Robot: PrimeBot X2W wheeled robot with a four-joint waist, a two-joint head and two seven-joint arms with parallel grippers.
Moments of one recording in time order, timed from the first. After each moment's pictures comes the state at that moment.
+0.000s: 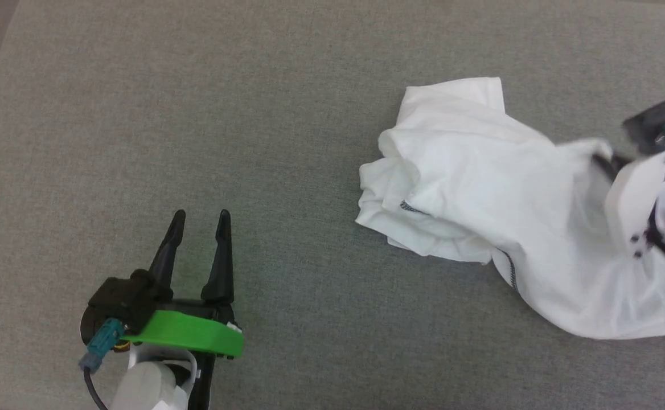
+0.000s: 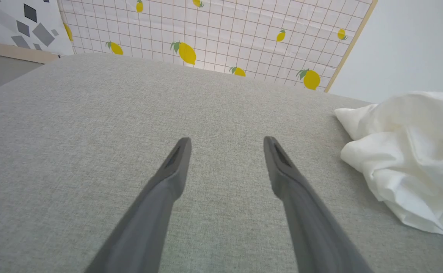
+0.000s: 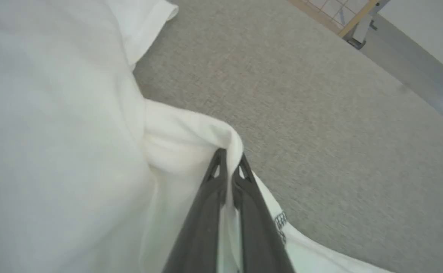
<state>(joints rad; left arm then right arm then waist) -0.10 0.08 -0.09 0.04 -0.29 -0.10 -0.26 -0.52 -0.58 0.29 0.17 0.35 0.13 0.59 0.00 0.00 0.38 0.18</state>
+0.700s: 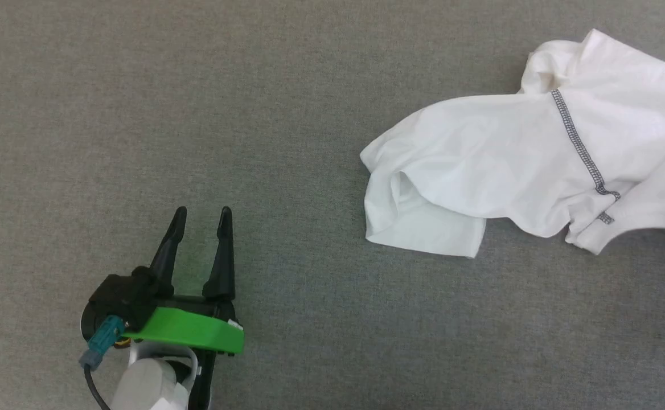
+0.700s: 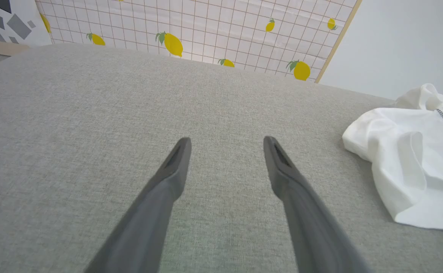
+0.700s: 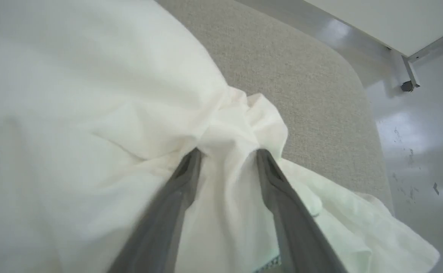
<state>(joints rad) -0.11 0.07 -0.09 0.05 -0.28 -0.10 -0.26 -0.46 -0.44 -0.26 0.34 -0.05 0.13 0.40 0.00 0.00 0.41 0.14</state>
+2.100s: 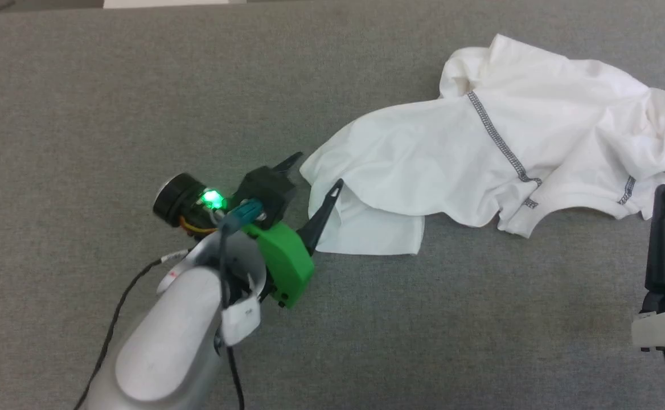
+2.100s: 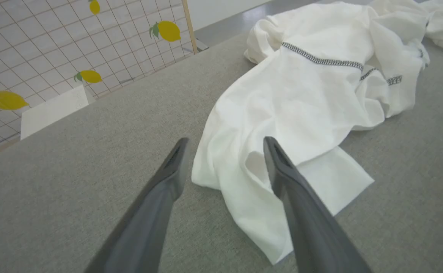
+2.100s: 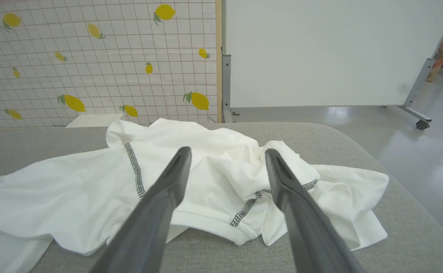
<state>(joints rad) -0.46 0.26 -0.49 0.04 -0.22 -0.13 0.19 0.00 -0.05 -0.27 -0.29 0.12 0.13 -0.02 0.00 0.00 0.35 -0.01</state>
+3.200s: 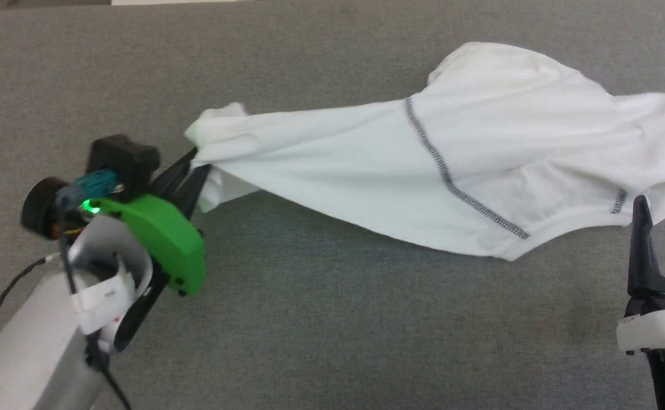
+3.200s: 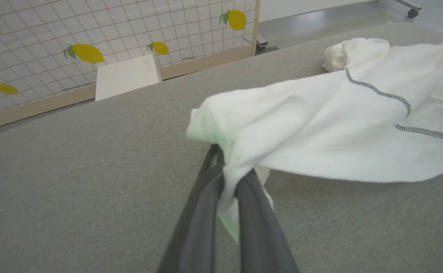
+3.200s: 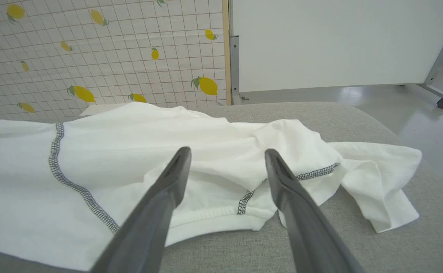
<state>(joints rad) -0.45 0.59 -0.48 -0.20 -0.56 0.10 0.34 0.00 -0.05 -0.25 -0.22 0.15 0.13 -0.01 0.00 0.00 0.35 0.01</state>
